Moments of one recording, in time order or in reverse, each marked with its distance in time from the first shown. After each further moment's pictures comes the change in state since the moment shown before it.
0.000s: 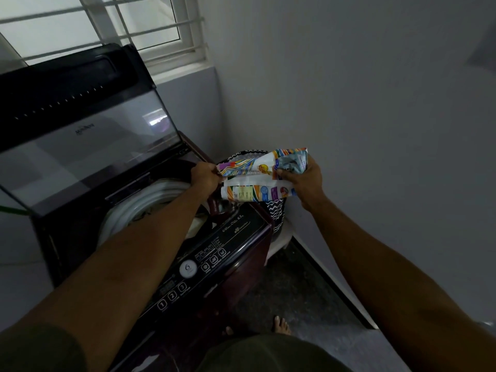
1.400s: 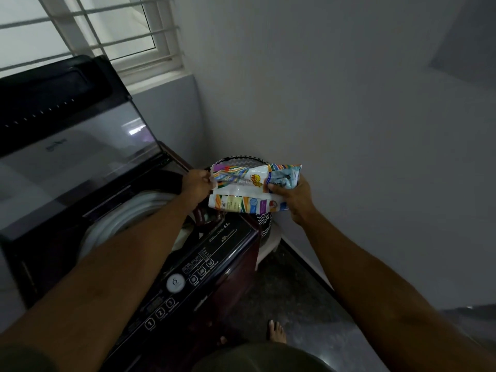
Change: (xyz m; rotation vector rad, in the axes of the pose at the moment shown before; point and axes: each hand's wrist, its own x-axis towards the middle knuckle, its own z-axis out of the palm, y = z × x) left_hand 0.011 0.004 0.016 -0.018 -0.076 0.120; right_hand -0.037 -0.017 -0.011 0.291 0.027 0.167
